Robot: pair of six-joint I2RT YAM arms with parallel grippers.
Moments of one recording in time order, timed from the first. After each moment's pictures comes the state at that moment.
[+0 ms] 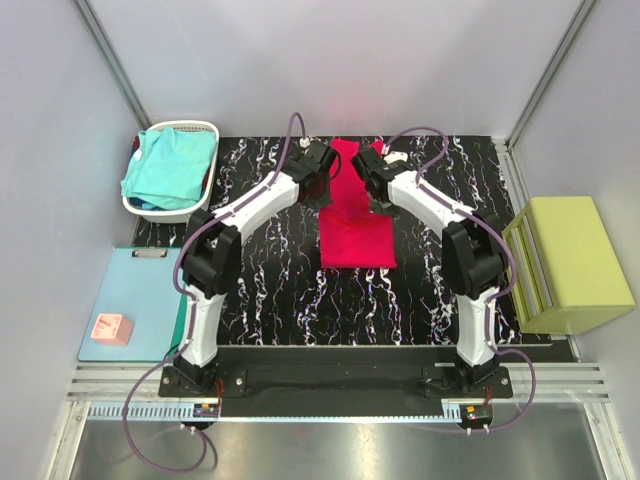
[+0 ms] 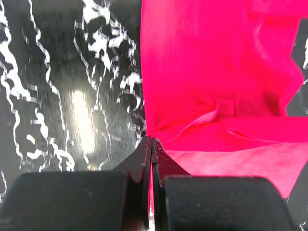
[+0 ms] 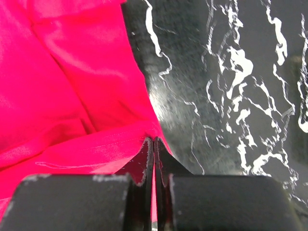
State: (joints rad) left arm -0.59 2.09 1.81 -0.71 -0.18 -0.53; right arm 0.50 2.03 1.69 -0.85 0.51 0.68
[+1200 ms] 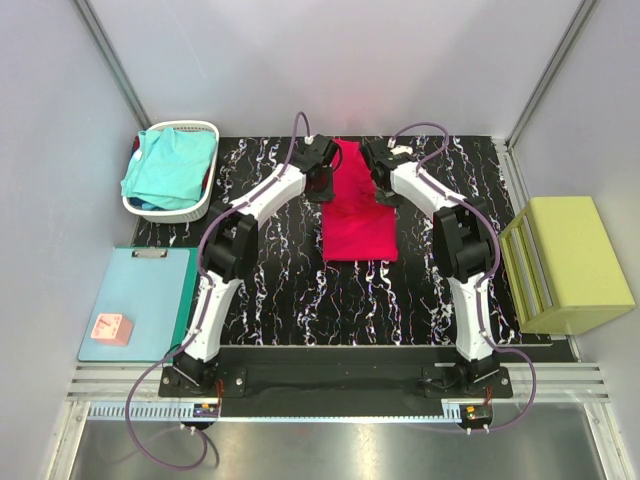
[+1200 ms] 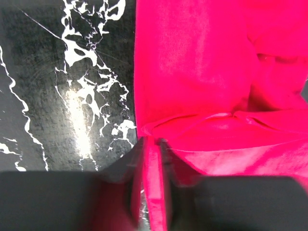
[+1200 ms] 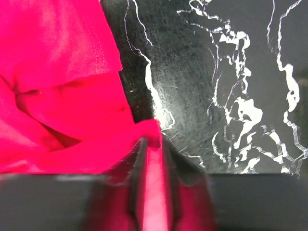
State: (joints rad) left arm -0.54 2.34 2.09 -0.76 -0.10 -0.50; right arm 0.41 2.22 1.86 -0.81 0.48 0.61
